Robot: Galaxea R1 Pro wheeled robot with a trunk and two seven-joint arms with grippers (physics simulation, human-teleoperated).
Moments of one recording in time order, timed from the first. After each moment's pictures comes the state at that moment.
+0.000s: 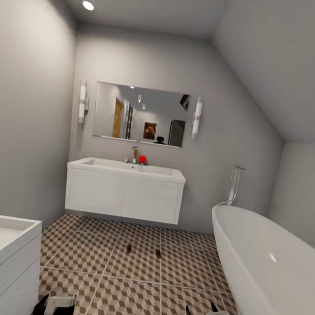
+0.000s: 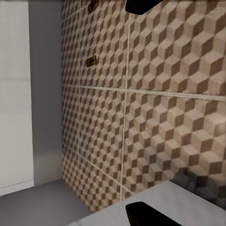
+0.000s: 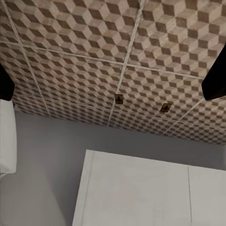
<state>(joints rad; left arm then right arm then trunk) -0.46 0.02 -0.24 0.08 0.23 -0.75 0.15 -0.42 -0.05 0.10 -0.02 0.02 -0.89 0.07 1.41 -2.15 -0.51</state>
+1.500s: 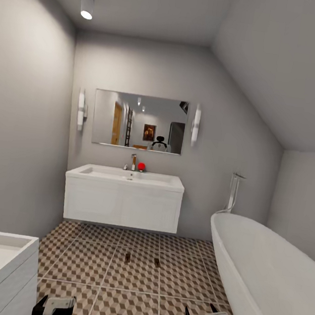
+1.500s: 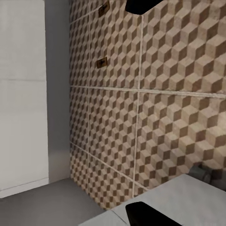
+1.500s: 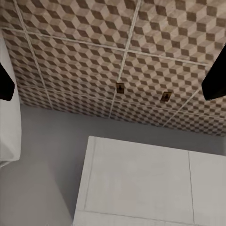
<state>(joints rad) -0.46 0.03 -0.24 0.08 0.23 -0.74 0.13 -0.41 -0.05 0.10 -0.02 0.02 -0.88 0.06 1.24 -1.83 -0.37</state>
